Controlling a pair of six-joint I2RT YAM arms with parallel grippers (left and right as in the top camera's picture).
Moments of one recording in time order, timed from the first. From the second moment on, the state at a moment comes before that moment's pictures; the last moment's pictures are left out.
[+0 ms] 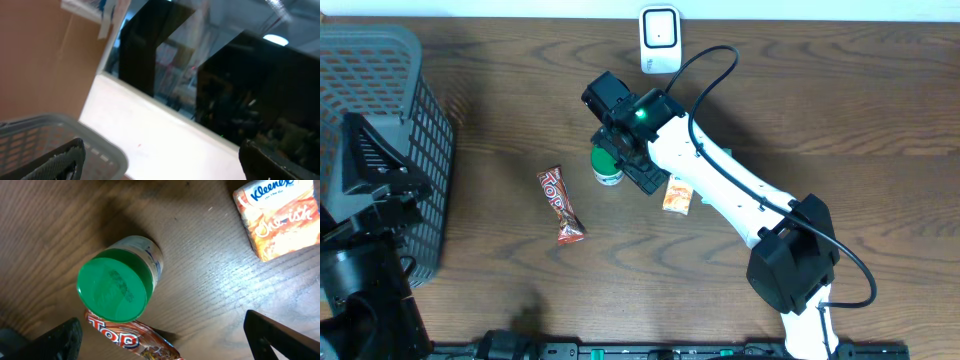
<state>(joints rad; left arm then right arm) -0.13 0.61 1.26 -0.41 -0.52 -0.35 0.75 2.10 1.93 -1.15 0.04 1.52</state>
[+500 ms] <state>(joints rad) -0.13 0.61 1.26 -0.42 -0.54 -0.36 0.74 2.11 1.93 -1.11 -0.01 1.76</state>
